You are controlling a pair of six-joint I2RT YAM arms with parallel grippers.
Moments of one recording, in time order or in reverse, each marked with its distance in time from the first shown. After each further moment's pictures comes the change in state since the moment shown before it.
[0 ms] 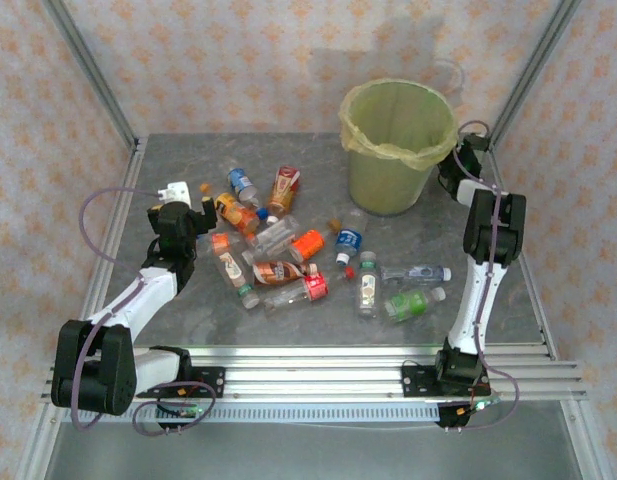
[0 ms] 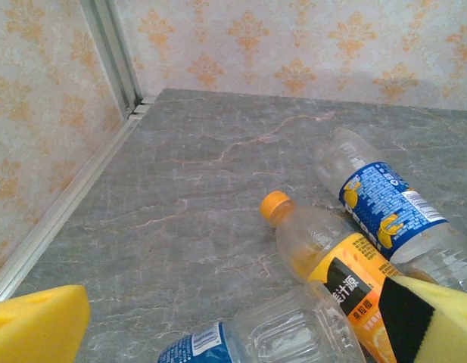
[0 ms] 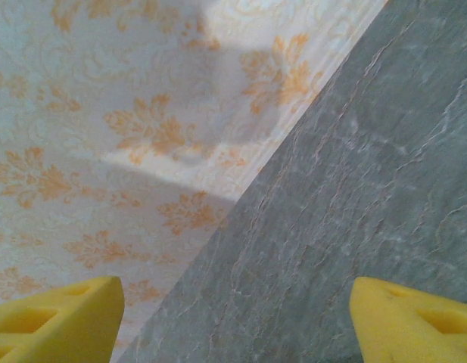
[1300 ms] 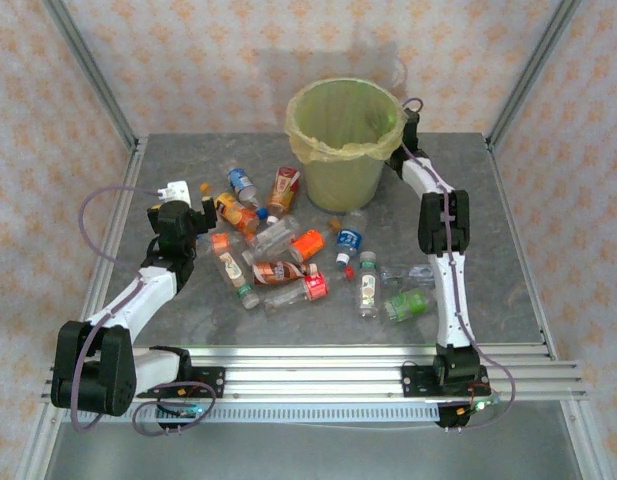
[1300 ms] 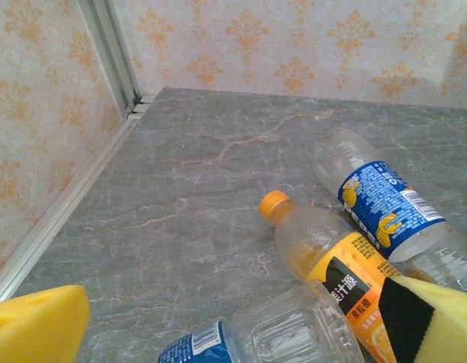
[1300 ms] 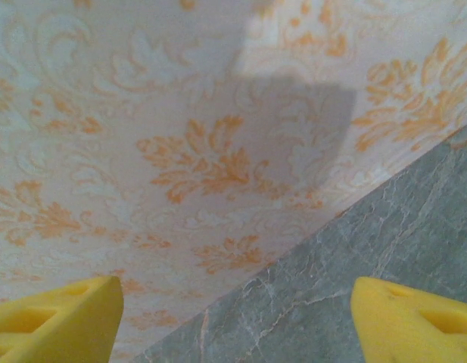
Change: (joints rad) left arm 0.000 -0.003 0.011 -0.021 0.003 0.000; right arm 0.289 0.312 0.623 -0.286 0.156 0.027
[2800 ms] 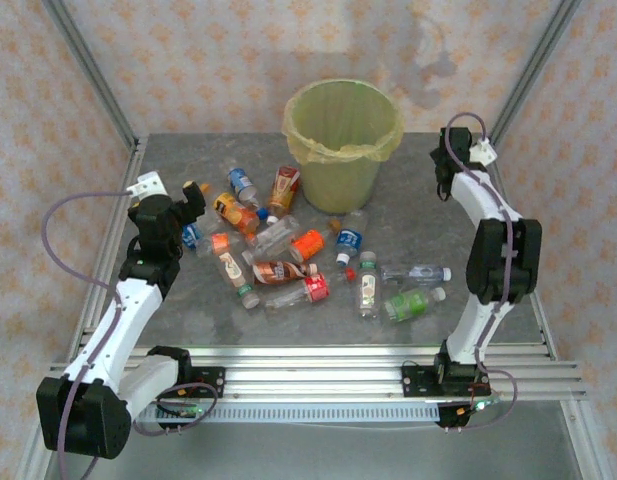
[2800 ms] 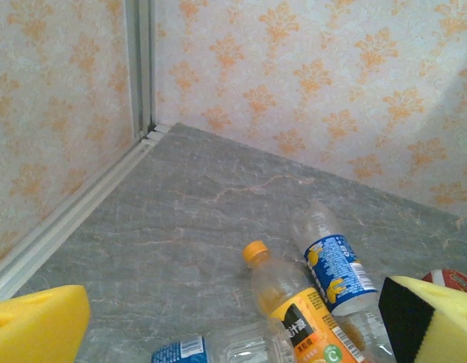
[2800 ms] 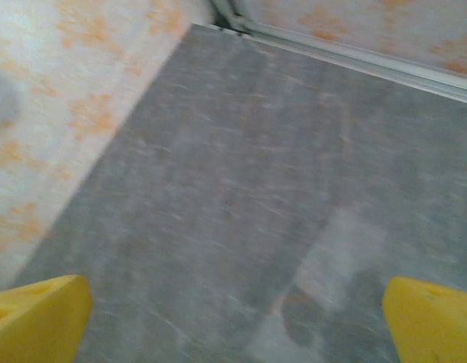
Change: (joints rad) left arm 0.001 -0.223 0.147 -0.309 -0.030 -0.229; right arm -0.126 -0.822 -0.829 -0.466 0.622 -0.084
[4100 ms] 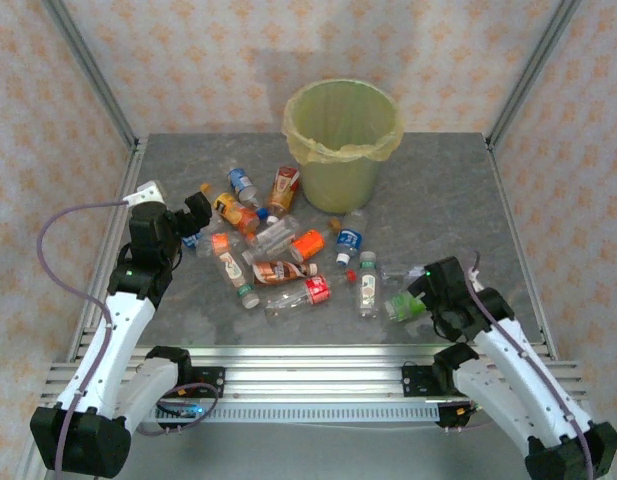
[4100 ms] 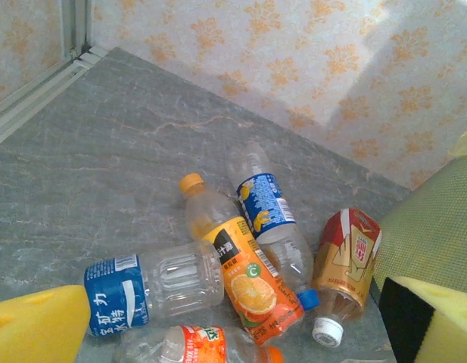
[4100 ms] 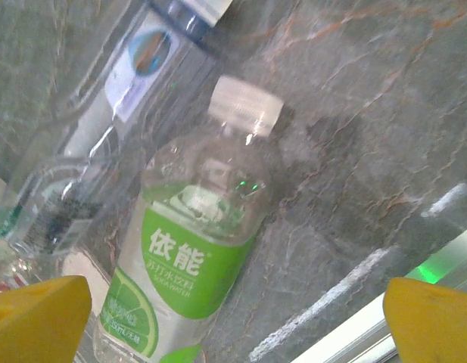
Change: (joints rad) left arm 0.006 -0.108 0.023 -0.222 0.212 -0.180; right arm 0.401 -1.124 -0.820 -0.719 -0.268 0.328
